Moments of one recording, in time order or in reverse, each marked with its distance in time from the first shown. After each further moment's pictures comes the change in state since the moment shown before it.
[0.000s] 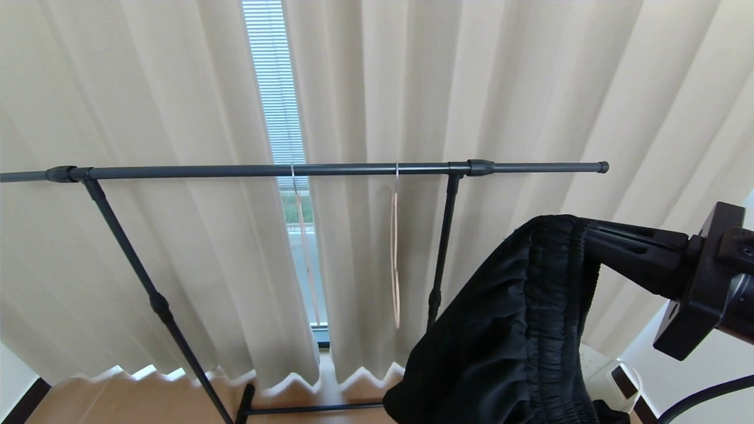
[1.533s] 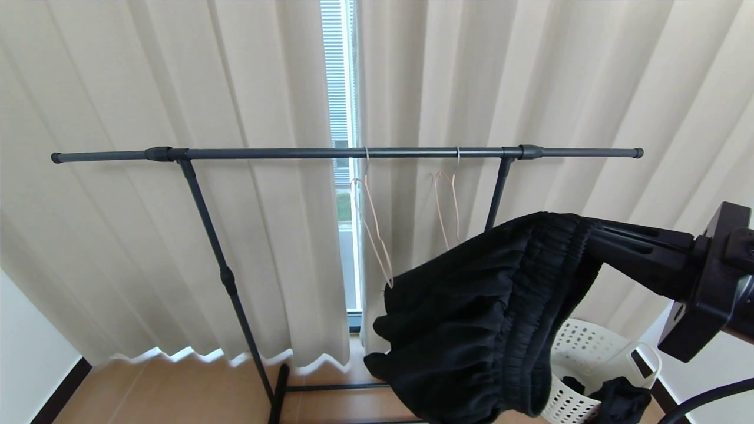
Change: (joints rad) left arm 0.000 0.000 0.000 0.000 0.000 -0.002; right arm 0.000 -0.010 0.008 -0.007 0.002 0.000
